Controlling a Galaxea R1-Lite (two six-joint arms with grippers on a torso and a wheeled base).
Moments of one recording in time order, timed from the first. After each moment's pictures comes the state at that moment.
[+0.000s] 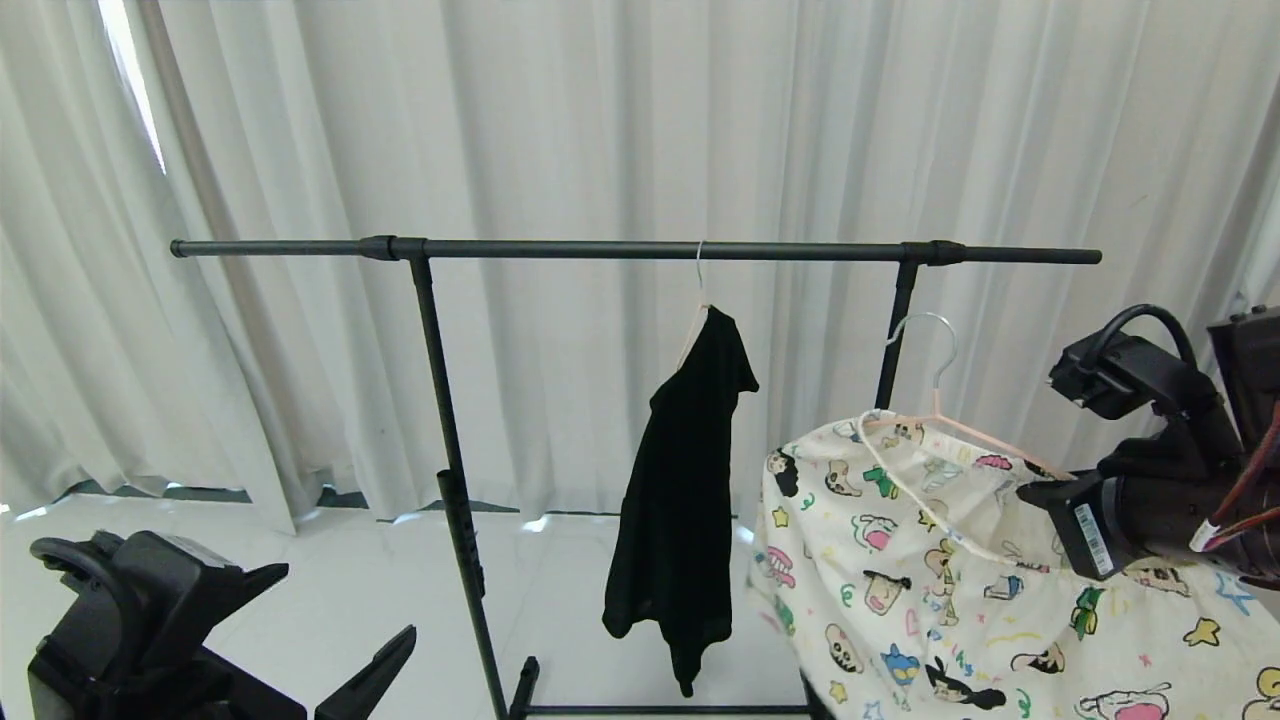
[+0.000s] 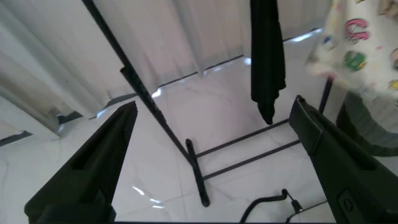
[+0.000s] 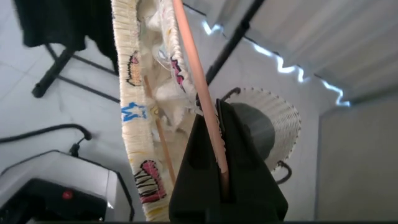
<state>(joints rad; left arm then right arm) -0.53 1.06 -0.16 -0.52 0.25 0.17 0.52 1.36 -0.84 0.11 -0.21 -0.06</state>
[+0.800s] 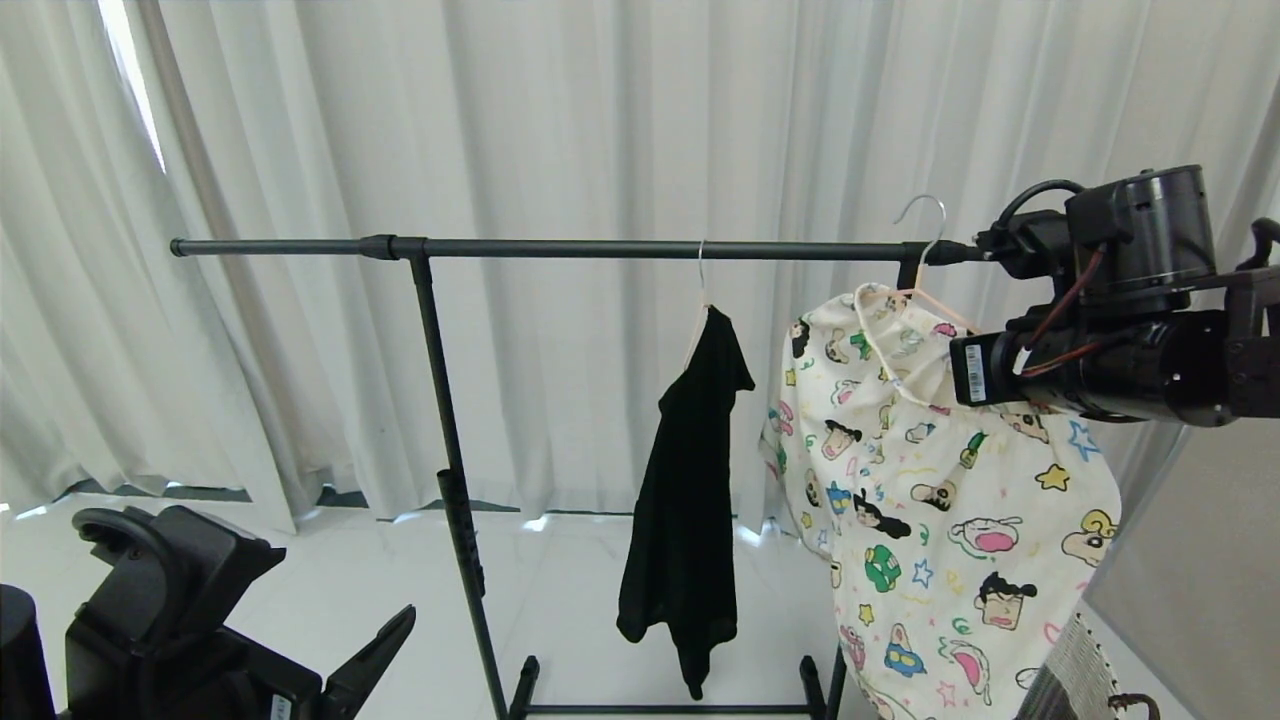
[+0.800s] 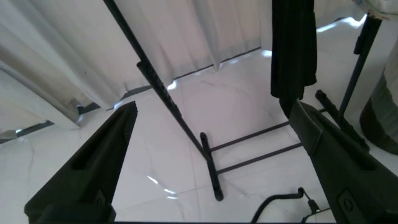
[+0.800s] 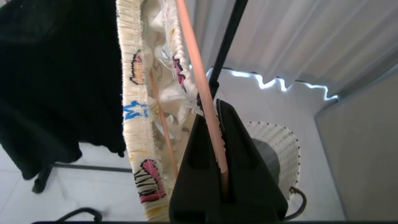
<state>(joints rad) -0.49 1.11 -0.19 -0.52 0.27 0.20 0.50 1.64 -1.21 0.04 -0.38 0.11</state>
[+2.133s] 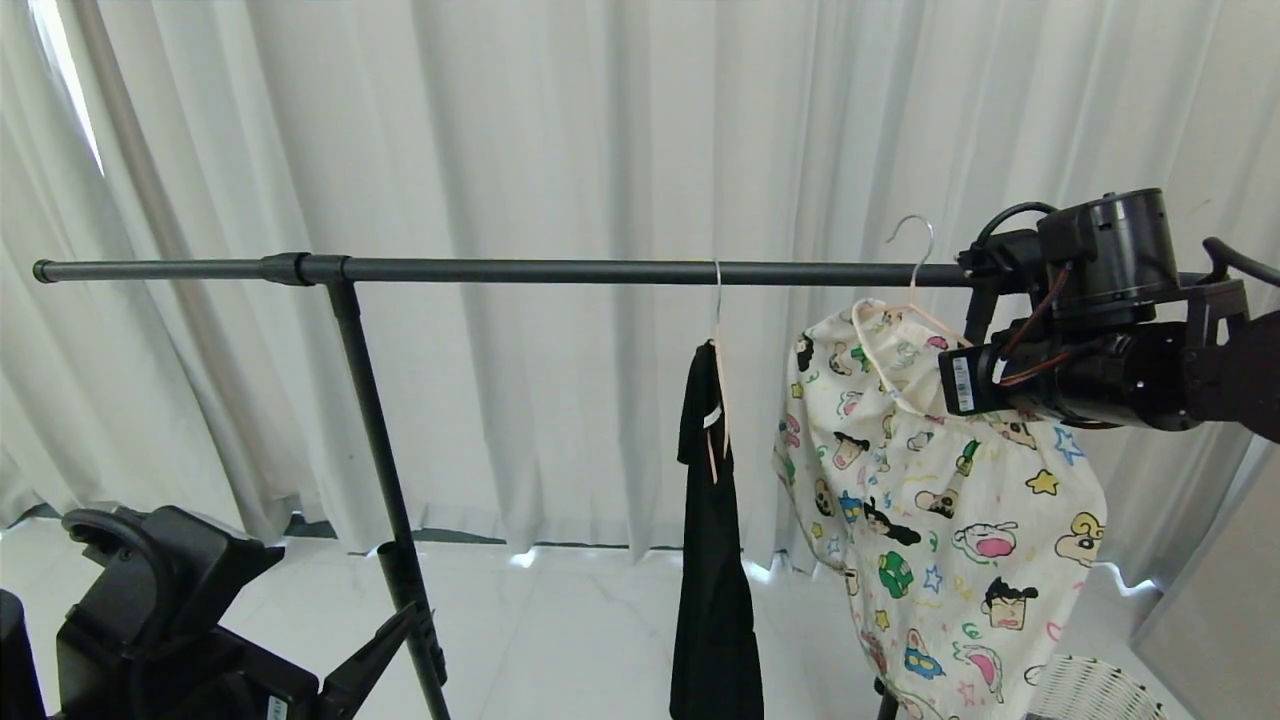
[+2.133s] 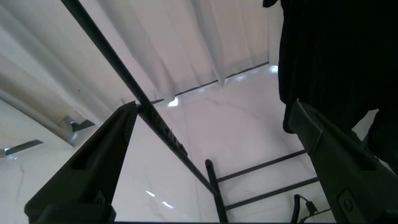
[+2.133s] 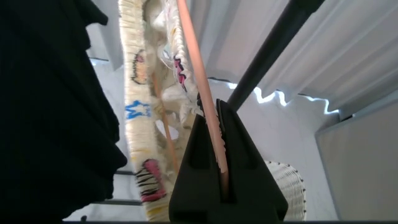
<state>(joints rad) -0.50 1.10 -0.19 -0.52 0.27 0.20 0.48 1.69 -1.21 0.03 -0.38 0.09</state>
